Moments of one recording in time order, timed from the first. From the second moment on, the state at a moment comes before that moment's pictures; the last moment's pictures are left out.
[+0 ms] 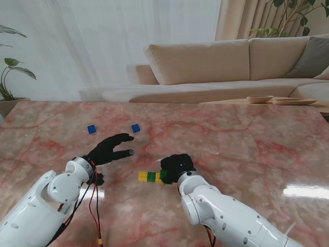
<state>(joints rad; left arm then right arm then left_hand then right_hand) 1.47 -1.10 -1.23 -1.45 0.42 -0.18 -0.13 -1.25 -1.10 0.58 -1.50 -0.98 0.48 0.03 0.49 -0.19 0.12 0.01 0.40 0.06 0.20 0.19 0.27 0.01 0.23 0.21 0.17 0.03 0.11 0.34 -0.02 -0.03 0.21 0.32 0.49 -0.66 0.83 -0.27 0.70 -0.19 0.66 0.66 0.97 -0.18 0.57 0.81 0.88 -0.17 0.85 0.75 0.52 -0.04 1.23 0.80</state>
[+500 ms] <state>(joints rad) 1.47 -1.09 -1.24 -1.45 0.41 -0.18 -0.13 -1.25 -1.09 0.57 -1.52 -0.98 0.49 0.06 0.49 -0.19 0.12 0.01 0.40 0.06 0.20 0.19 0.27 0.01 0.23 0.21 0.17 0.03 0.11 0.34 -0.02 -0.03 0.21 0.32 0.46 -0.60 0.61 -0.13 0.72 -0.18 0.51 0.77 0.87 -0.18 0.57 0.79 0.79 -0.17 0.83 0.75 0.46 -0.05 1.22 0.80</state>
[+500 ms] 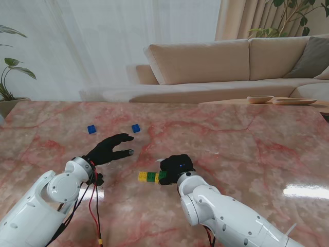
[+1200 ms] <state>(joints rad) 1.47 -1.09 -1.24 -1.45 0.41 -0.18 -0.13 -1.35 -1.09 0.68 -1.61 -1.02 0.50 -0.03 0.49 -0.19 0.12 0.01 0.40 0.06 0.20 0.19 0.26 0.01 0.22 0.21 0.17 0.03 0.11 0.34 -0.02 -0.03 0.23 0.32 0.38 -0.56 0.70 -0.10 0.70 -0.15 0.48 0.79 0.84 -0.17 0.57 0.75 0.78 -0.17 0.88 0.77 0.48 -0.07 1.22 0.84</state>
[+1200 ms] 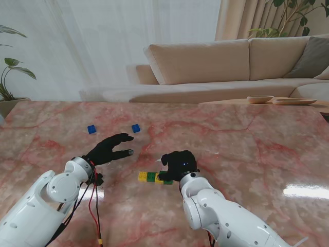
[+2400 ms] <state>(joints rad) 1.47 -1.09 -1.24 -1.45 0.41 -0.19 -0.14 -1.31 -1.13 0.64 -1.50 -0.90 0.45 -0.10 0.49 -0.19 0.12 0.01 0.40 0.06 0.20 0.19 0.26 0.01 0.22 0.21 0.17 0.03 0.11 0.34 -0.02 -0.03 0.23 0.32 0.55 -0.73 0.98 -0.24 0.89 -0.32 0.92 0.59 1.20 -0.21 0.58 0.88 1.09 -0.18 1.06 0.79 0.74 -0.07 1.52 0.85</state>
